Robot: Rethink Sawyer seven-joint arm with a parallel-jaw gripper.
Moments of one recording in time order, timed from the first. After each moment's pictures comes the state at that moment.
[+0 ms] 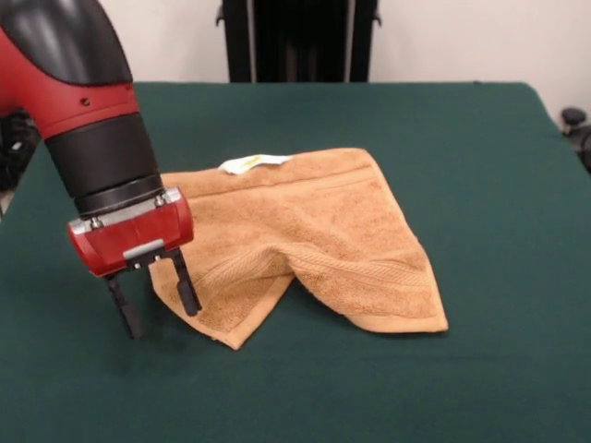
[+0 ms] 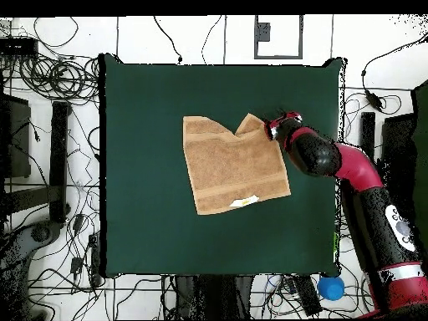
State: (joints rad) arm -1.03 -0.15 0.89 1.38 -0.68 0.46 1.05
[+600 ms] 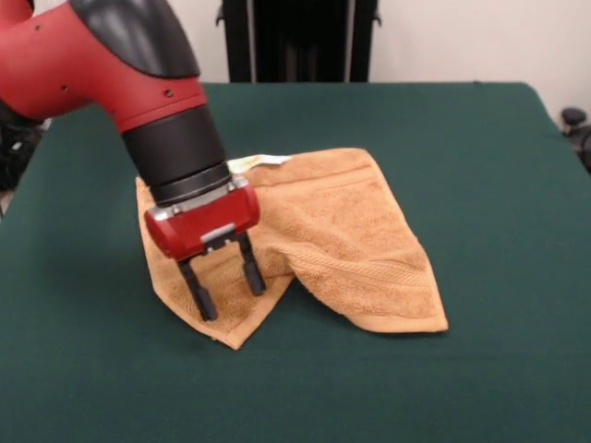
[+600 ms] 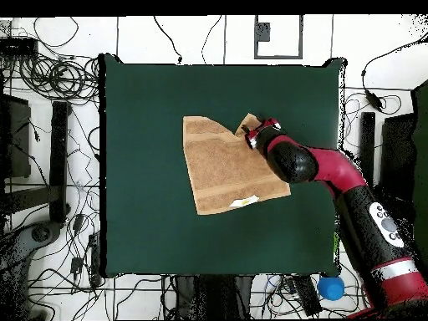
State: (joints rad) arm -0.97 -0.20 0.87 1.48 -0.75 0.40 1.05
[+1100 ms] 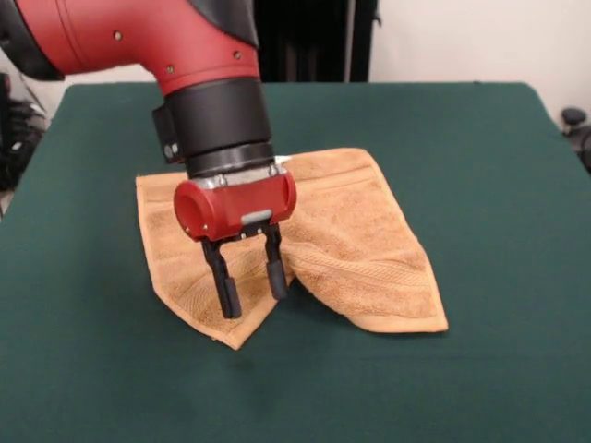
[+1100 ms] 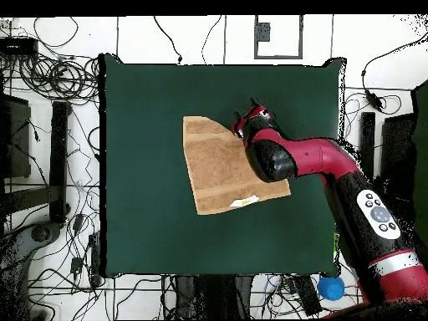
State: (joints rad) arm -0.82 -0.37 0.77 1.50 -0.84 0.19 1.05
